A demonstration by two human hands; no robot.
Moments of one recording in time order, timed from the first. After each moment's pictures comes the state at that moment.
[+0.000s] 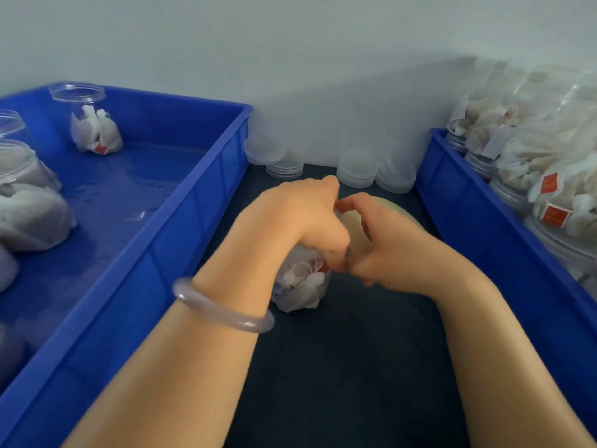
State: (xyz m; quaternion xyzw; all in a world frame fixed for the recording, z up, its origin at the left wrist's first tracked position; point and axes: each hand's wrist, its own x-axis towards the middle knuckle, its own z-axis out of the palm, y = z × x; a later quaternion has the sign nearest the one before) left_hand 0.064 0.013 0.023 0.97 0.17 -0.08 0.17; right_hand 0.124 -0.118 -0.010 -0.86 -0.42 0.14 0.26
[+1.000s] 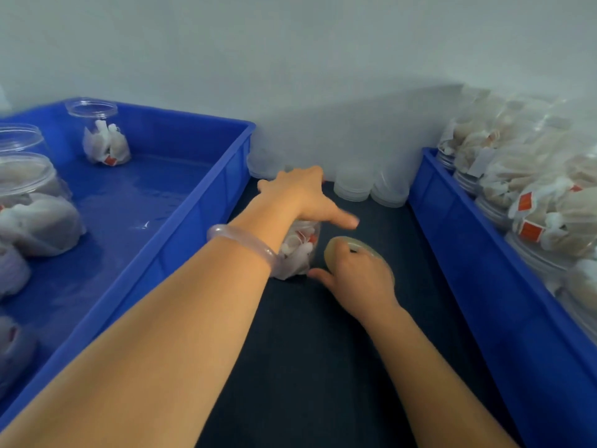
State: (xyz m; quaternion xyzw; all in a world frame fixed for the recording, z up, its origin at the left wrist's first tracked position) left_hand 0.107 0.041 0.012 0.95 0.23 0.04 0.23; right_hand 0.130 -0.092 -0.086 -0.92 -0.37 -0.08 0.07
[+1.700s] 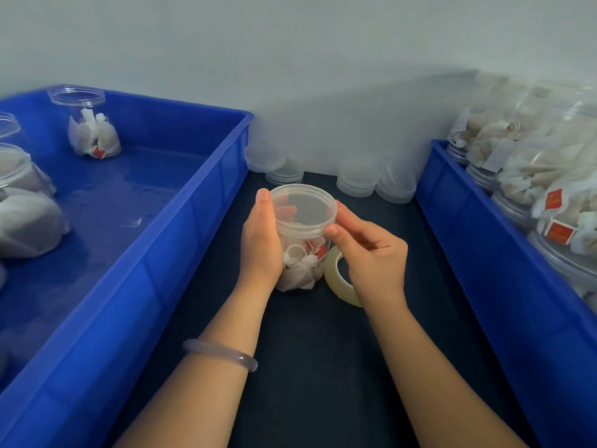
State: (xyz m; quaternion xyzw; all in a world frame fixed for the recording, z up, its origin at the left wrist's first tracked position) left_hand 0.079 0.039 -0.082 0.59 0.25 0.37 0.67; right_hand 0.126 -0.080 -0.073 -0.58 -0.27 0.05 0.77
